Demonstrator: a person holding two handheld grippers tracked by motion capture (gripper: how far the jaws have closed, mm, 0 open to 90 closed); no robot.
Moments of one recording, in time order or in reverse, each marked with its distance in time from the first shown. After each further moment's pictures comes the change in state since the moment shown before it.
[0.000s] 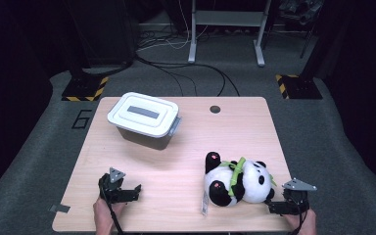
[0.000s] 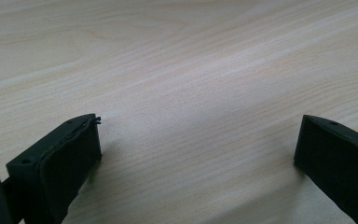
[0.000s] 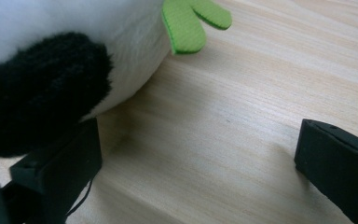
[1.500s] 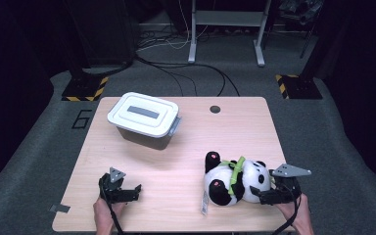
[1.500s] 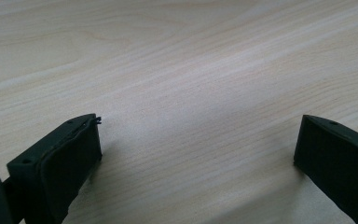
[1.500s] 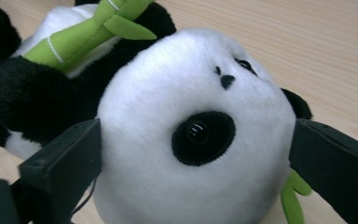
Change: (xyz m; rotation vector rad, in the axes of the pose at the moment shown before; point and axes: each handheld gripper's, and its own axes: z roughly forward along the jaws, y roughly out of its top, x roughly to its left) left arm 0.000 0.000 0.000 0.000 -0.002 0.002; right arm 0.037 0.075 -0.029 -0.093 0.207 -0.091
